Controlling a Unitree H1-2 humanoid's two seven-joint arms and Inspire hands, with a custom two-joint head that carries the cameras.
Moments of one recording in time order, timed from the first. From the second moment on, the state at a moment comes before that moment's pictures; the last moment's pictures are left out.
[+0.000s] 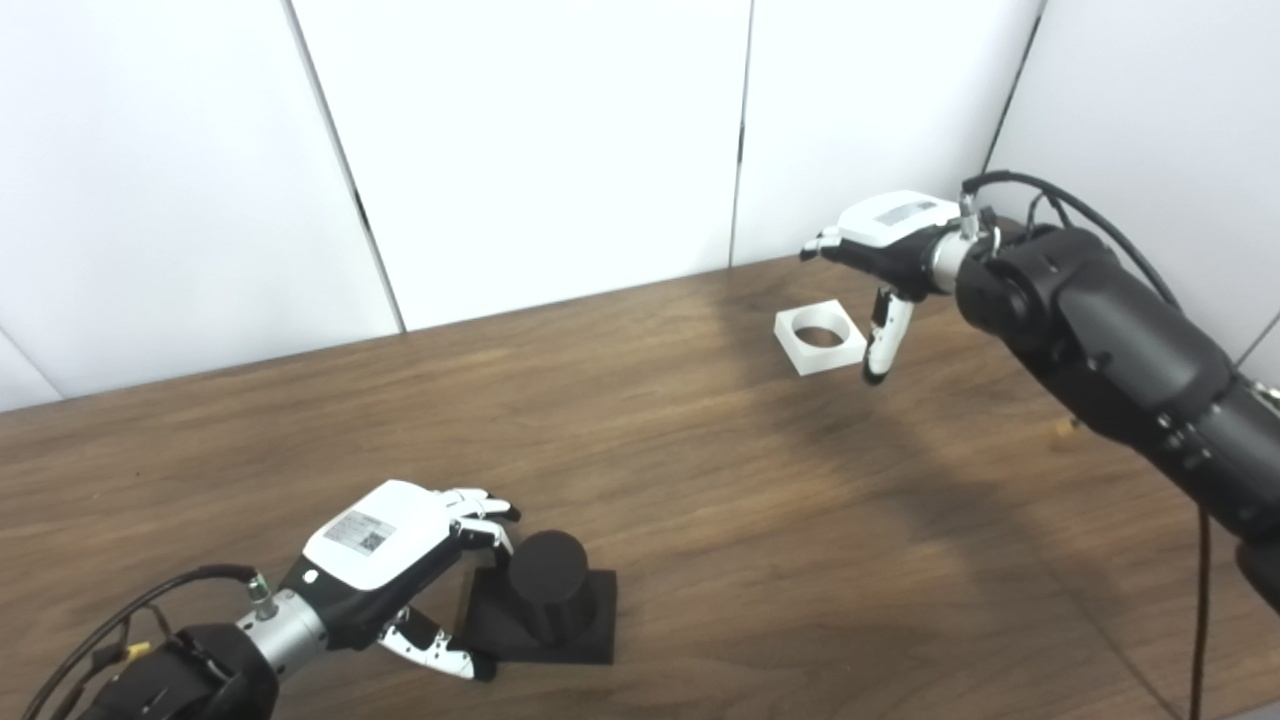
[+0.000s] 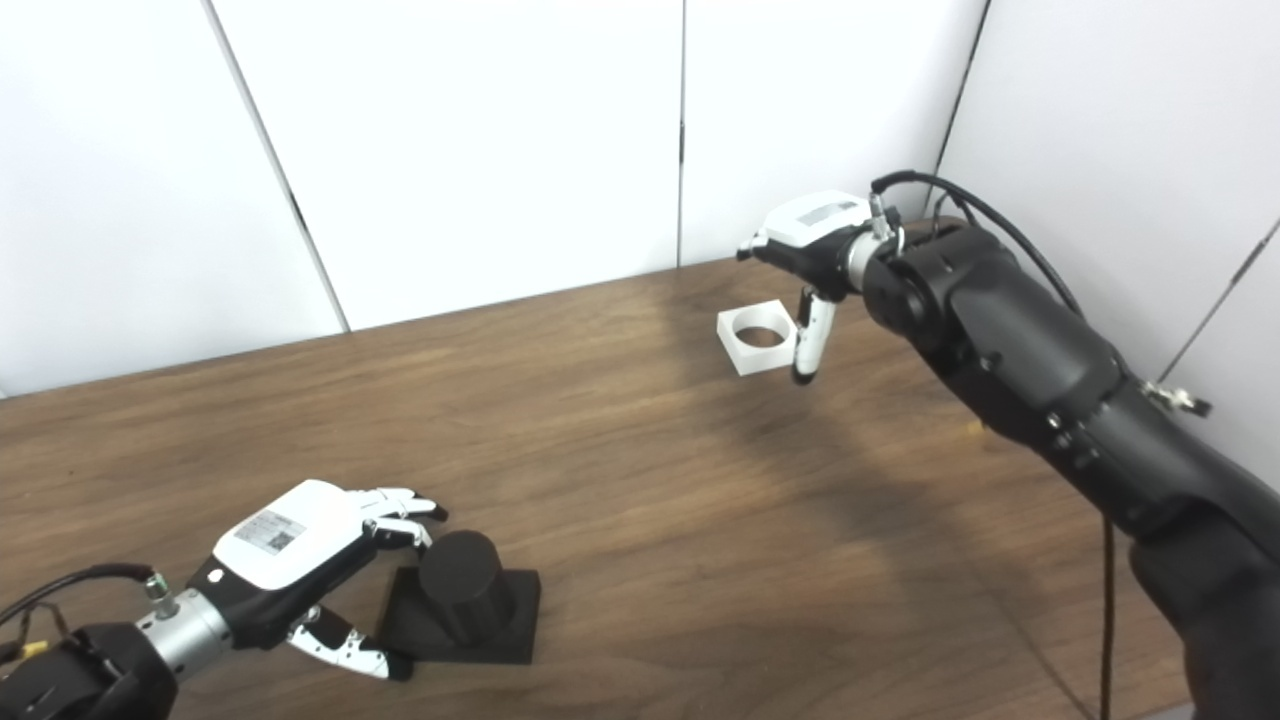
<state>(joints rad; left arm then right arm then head) -0.34 0.52 -0.54 -0.05 0.74 -0.31 -0.36 -0.63 -0.82 0.36 -0.05 -0.96 0.33 0.81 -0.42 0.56</state>
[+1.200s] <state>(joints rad) -0.32 0.52 -0.53 -0.09 0.72 -0.28 -0.37 -0.69 -0.65 0.43 0.31 -1.05 0.28 0.66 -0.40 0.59</state>
